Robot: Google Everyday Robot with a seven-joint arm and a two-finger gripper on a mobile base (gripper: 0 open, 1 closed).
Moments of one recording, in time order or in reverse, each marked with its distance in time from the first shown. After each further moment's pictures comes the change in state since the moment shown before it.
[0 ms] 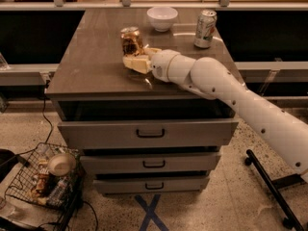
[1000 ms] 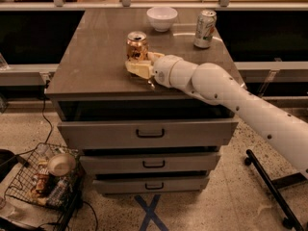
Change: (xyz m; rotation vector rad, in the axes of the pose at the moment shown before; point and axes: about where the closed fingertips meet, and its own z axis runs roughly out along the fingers) arm 0.020 0.000 -0.014 0.040 0.042 0.003
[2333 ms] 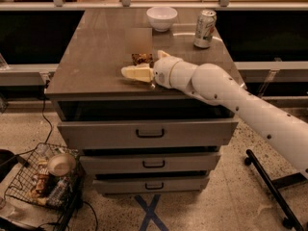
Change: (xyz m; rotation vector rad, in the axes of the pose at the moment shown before) arm -0.002 0.002 0.001 -0.003 0.000 0.000
